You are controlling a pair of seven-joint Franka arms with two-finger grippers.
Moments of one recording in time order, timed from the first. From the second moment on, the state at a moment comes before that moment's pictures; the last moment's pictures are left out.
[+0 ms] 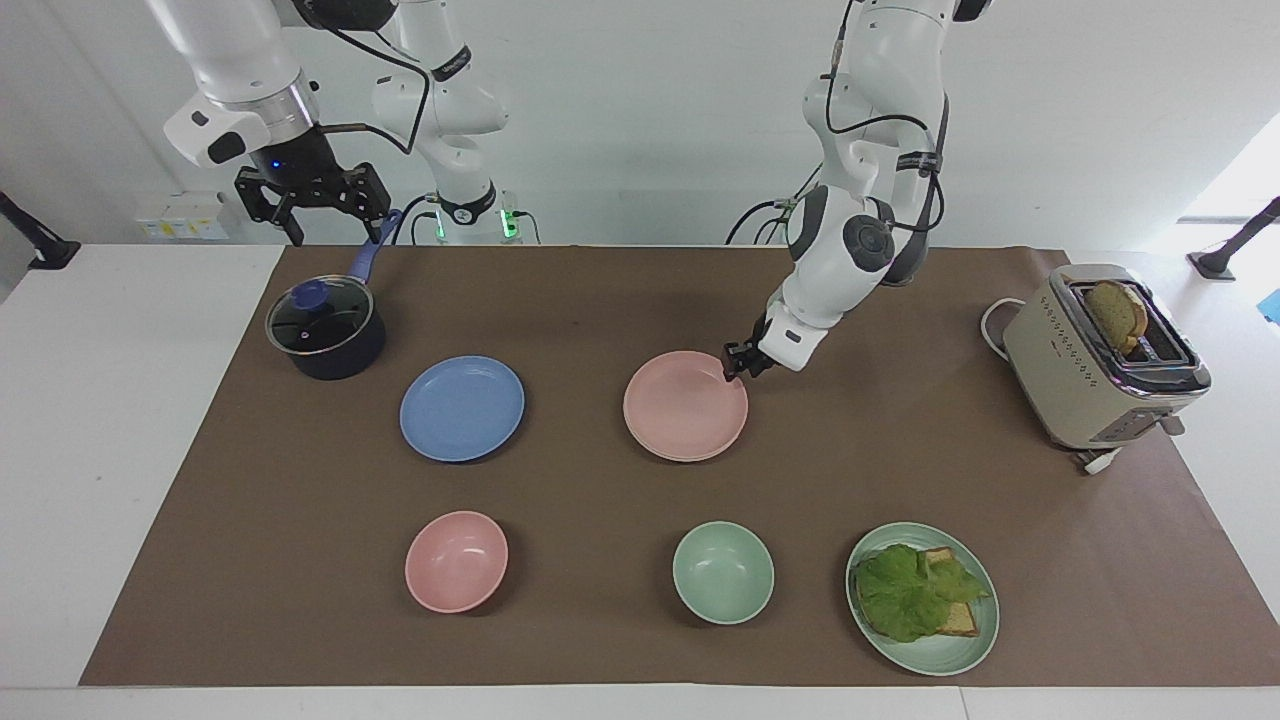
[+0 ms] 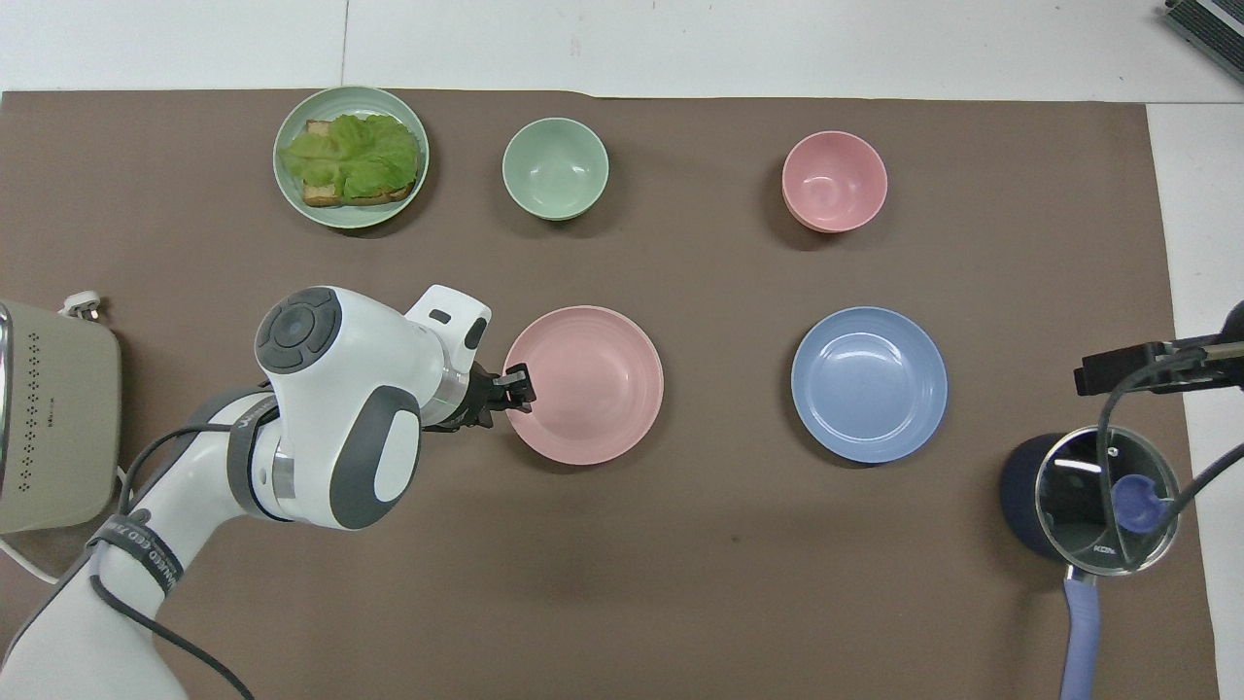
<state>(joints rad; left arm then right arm) -0.41 0.15 -0.04 -2.09 -0.40 2.24 -0.47 0.01 -0.12 -0.01 -1.71 0.00 1.59 -0.05</state>
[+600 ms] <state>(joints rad) -0.17 0.10 -0.02 -1.91 -0.19 1.99 -0.29 0.02 0.03 -0.01 -1.89 0.00 1.91 -0.05</state>
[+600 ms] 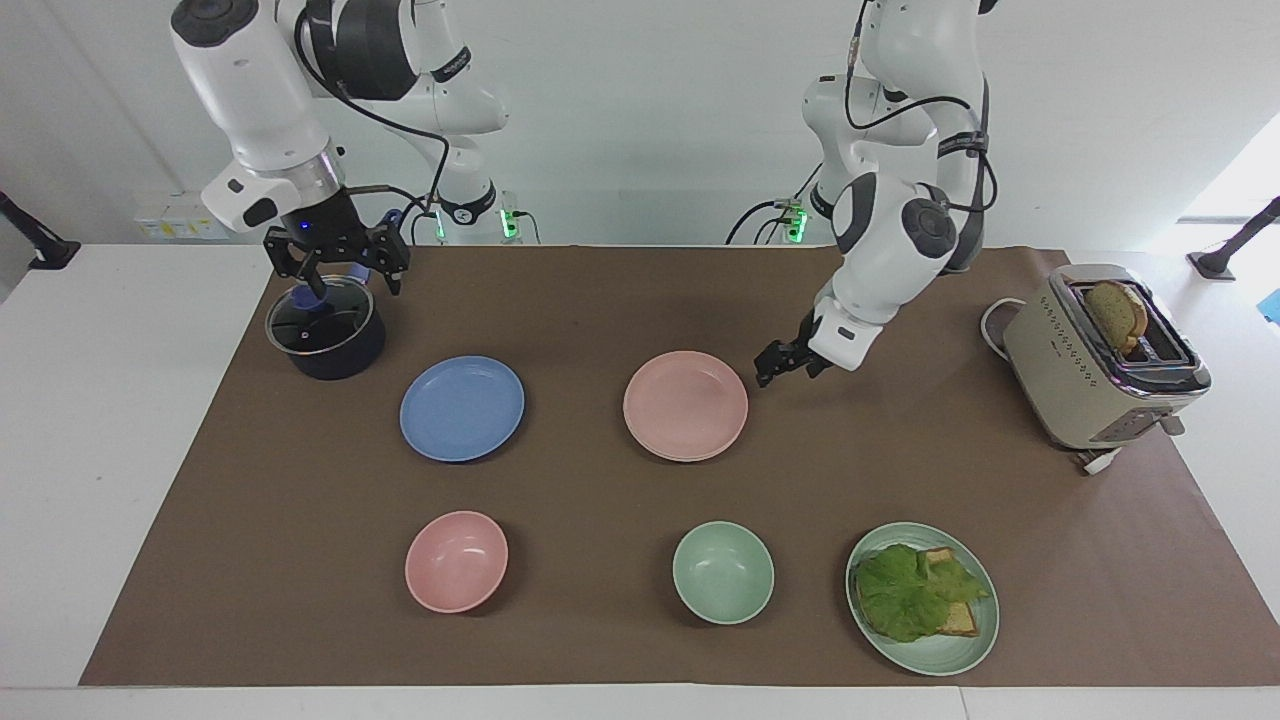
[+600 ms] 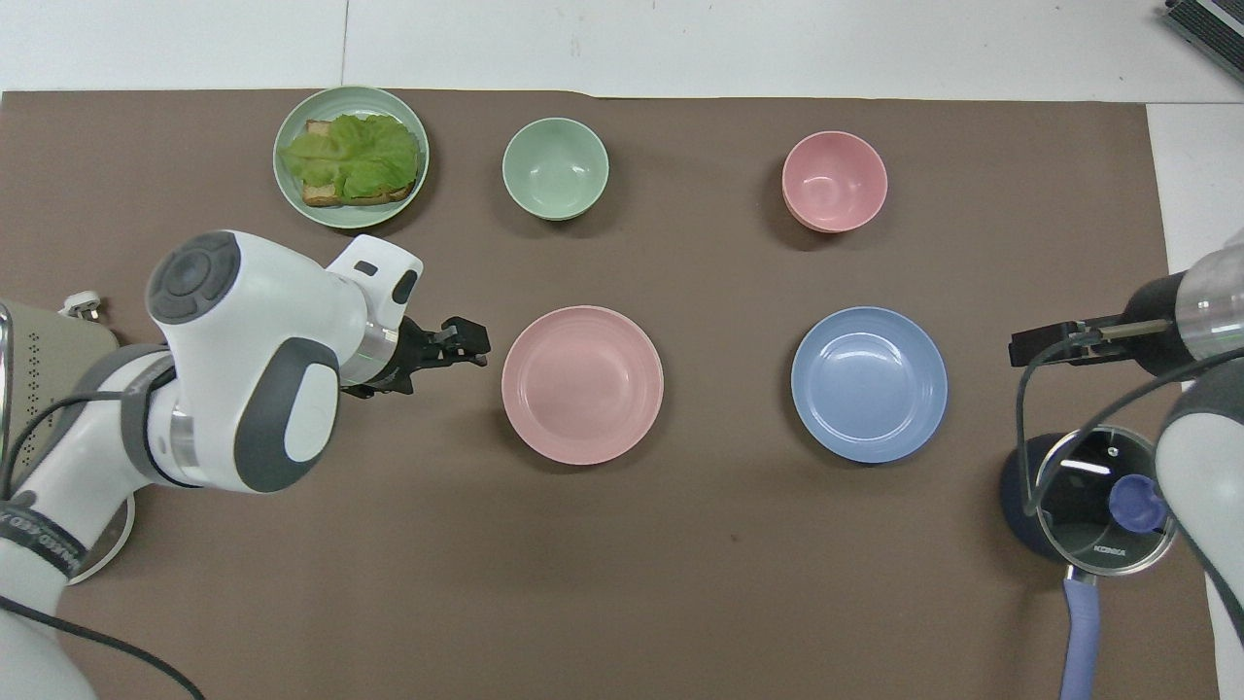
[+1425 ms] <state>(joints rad) -0.02 0.05 -0.03 -1.64 -0.06 1.67 -0.06 -0.04 0.19 -0.01 -2.12 0.00 2.20 -0.25</state>
